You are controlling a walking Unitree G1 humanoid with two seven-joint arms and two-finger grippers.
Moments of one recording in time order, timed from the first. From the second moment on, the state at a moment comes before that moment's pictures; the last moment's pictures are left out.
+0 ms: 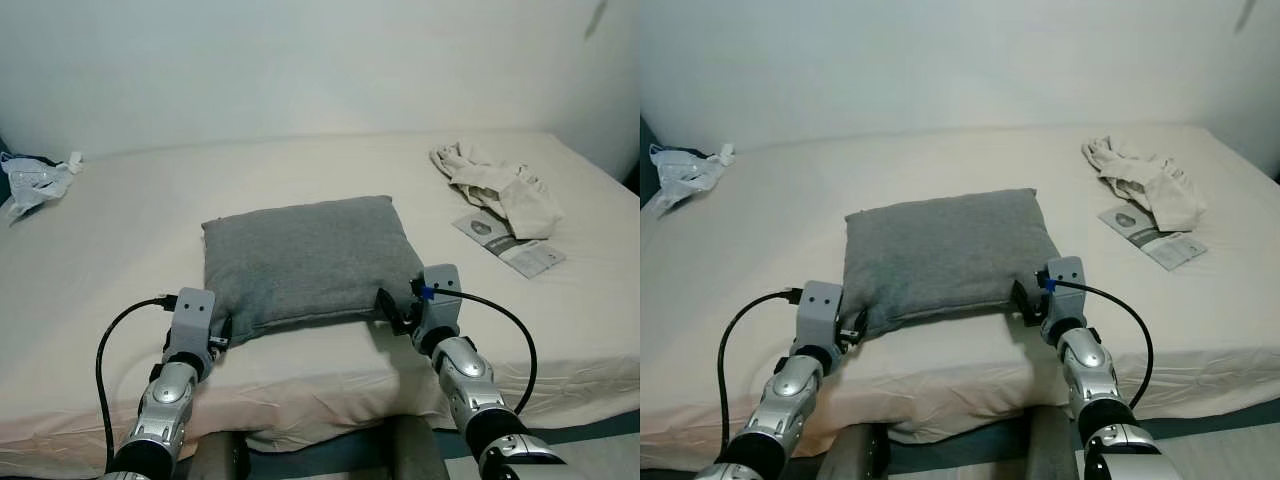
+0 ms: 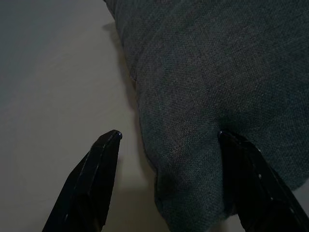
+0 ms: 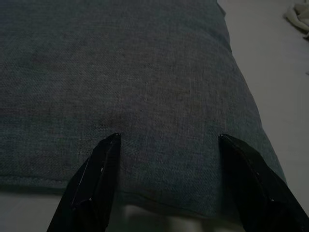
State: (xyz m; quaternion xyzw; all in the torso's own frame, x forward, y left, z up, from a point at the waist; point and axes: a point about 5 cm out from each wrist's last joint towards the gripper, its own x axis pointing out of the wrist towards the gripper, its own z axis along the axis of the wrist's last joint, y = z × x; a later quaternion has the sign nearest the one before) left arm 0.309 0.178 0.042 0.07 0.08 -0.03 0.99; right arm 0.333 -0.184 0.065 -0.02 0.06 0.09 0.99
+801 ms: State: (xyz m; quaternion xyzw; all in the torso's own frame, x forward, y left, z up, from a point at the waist) left arm 0.324 0.186 0.054 0.09 0.09 -0.02 0.99; right arm 0.343 -0.180 0.079 -0.02 0.04 0.10 0.99
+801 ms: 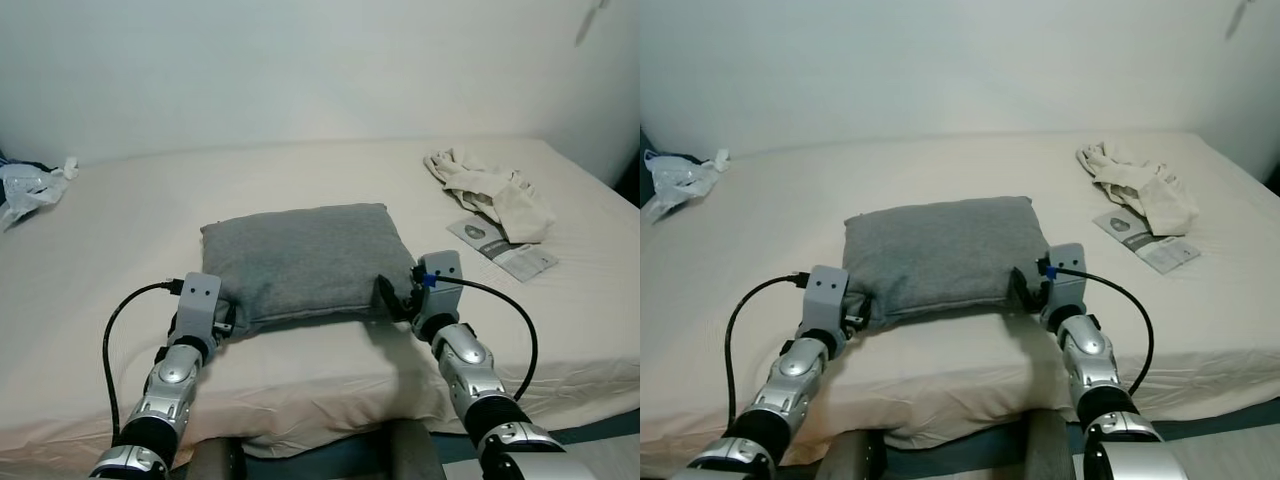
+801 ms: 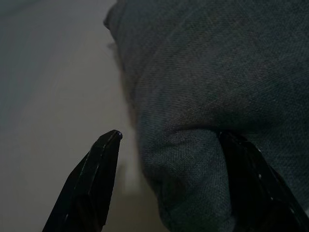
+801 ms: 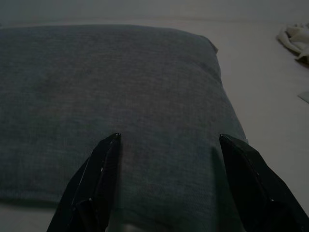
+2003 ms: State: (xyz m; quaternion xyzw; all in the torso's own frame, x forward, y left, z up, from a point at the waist) left arm 0.336 0.174 0.064 0.02 0.08 -0.03 1.00; right arm 0.357 -0.203 0.100 -0.06 0.03 0.06 1.00
